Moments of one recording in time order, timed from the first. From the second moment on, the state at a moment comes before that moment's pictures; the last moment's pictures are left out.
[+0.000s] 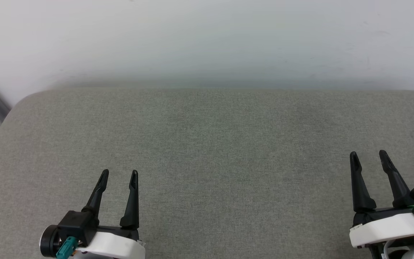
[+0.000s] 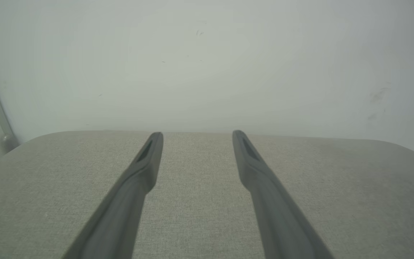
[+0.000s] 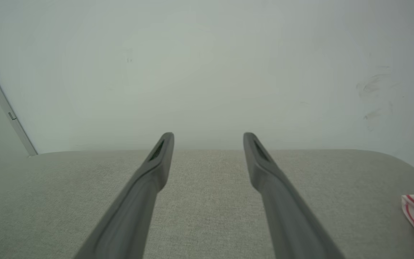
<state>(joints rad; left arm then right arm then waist) 0.02 0.06 -0.03 0.06 -0.17 -0.13 -0.26 0.00 -0.09 -0.04 -0.01 0.20 0.13 -0.17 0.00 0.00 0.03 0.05</state>
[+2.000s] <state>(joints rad) -0.01 0.07 0.00 0.17 -0.86 -0.13 -0.12 -0.02 -0.08 -0.06 0.14 0.84 0.13 -0.06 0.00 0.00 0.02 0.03</state>
